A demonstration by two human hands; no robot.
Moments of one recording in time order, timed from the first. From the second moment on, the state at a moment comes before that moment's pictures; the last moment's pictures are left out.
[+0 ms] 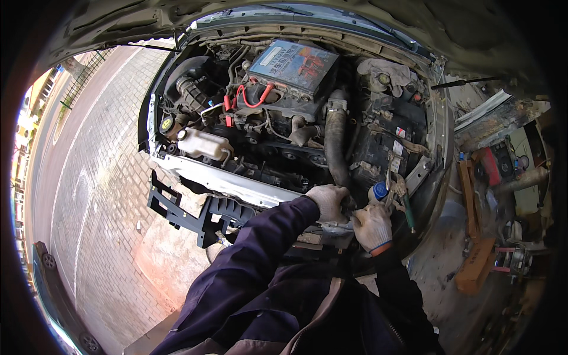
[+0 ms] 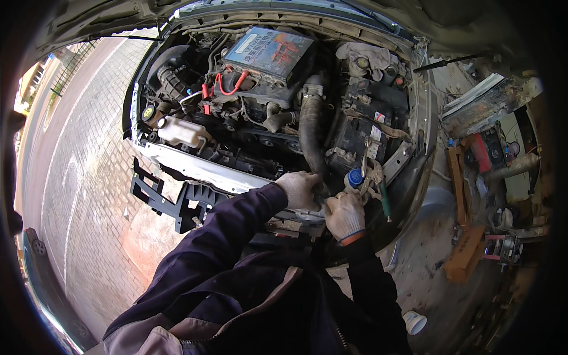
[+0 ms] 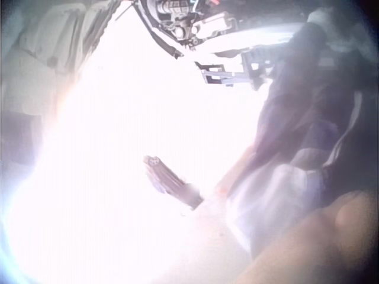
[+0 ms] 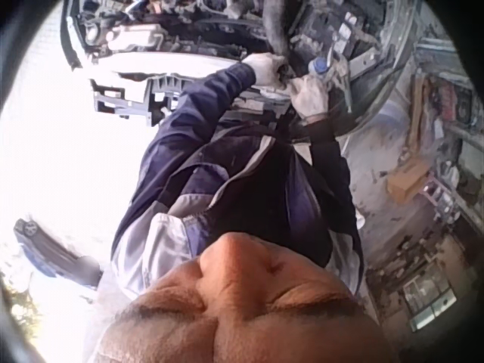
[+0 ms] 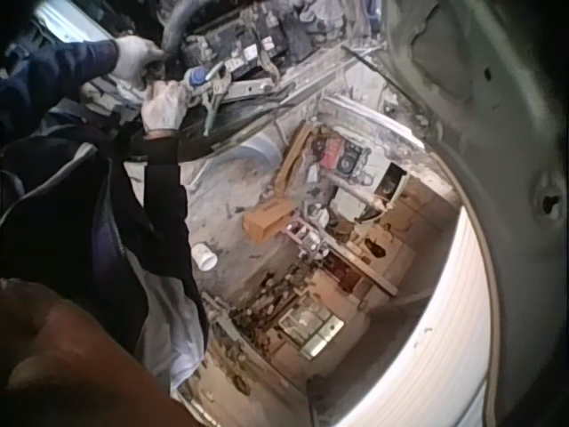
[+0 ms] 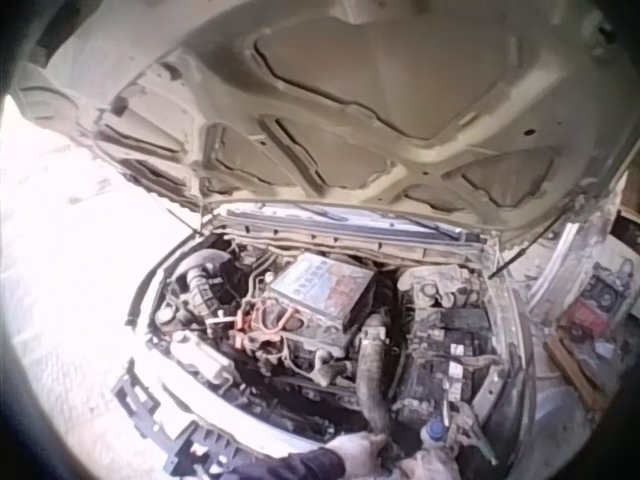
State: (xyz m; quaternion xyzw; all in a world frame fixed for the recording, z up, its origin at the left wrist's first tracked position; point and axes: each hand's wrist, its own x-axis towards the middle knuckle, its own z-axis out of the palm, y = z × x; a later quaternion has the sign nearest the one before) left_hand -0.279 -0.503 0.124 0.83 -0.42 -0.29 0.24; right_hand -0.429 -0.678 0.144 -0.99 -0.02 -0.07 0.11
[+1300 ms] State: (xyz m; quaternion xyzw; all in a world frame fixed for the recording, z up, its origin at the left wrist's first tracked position) left_hand -0.278 -0.504 0.124 0.82 -0.44 -0.27 0.24; right_hand -0.436 -0.677 0.151 -0.99 -0.05 -0.06 0.10
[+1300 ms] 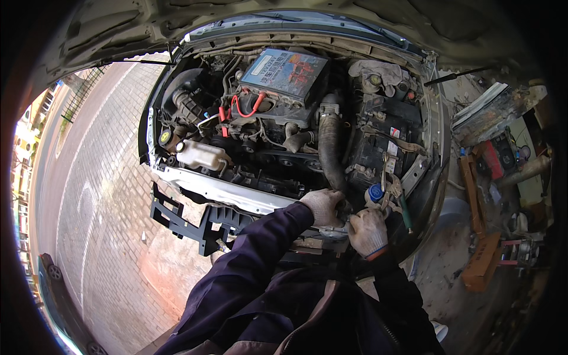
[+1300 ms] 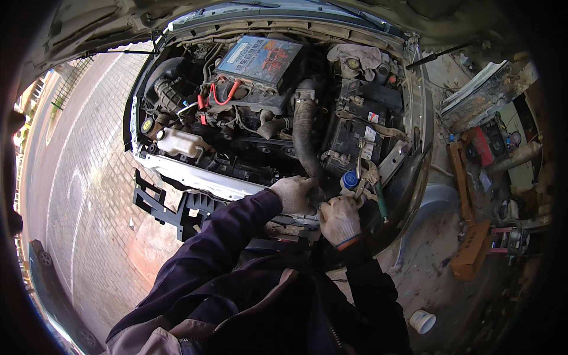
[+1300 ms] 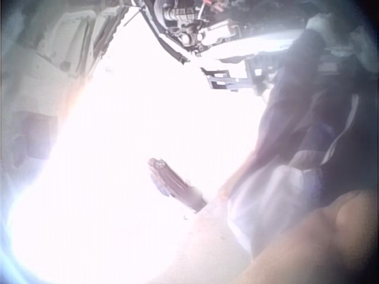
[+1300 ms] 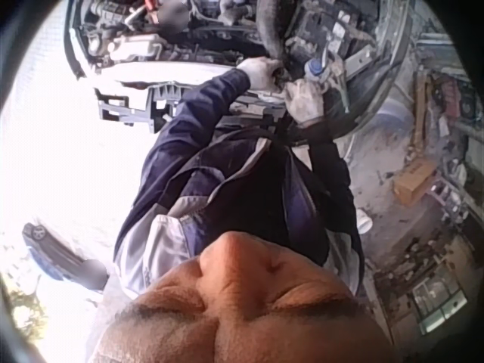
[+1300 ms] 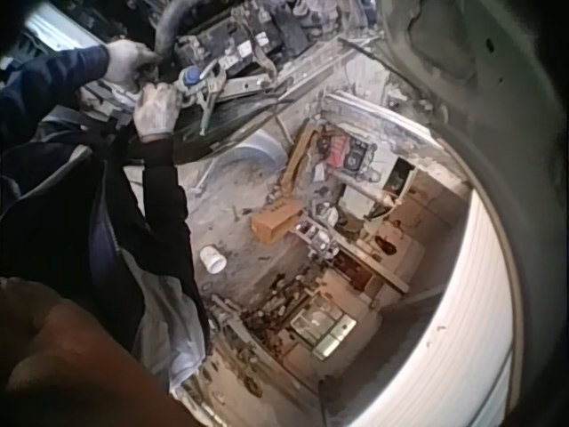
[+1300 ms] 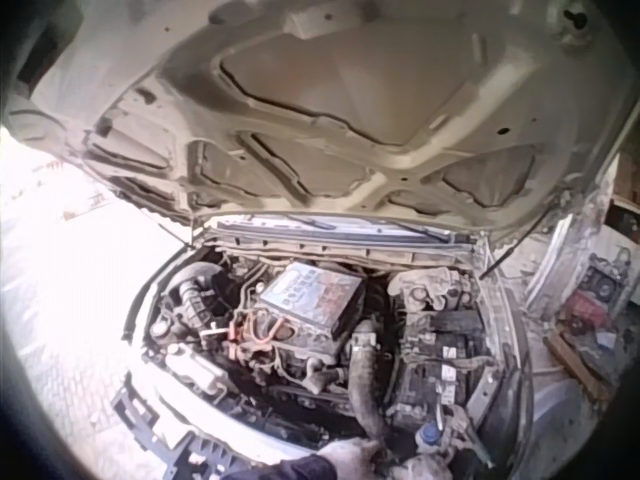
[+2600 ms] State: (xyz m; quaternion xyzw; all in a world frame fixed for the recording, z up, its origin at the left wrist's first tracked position) left_hand -0.278 -0.507 0.117 0.83 -0.42 -0.28 0.25; right_hand -0.431 -0.675 0.152 -0.99 -0.04 -0.05 0.15
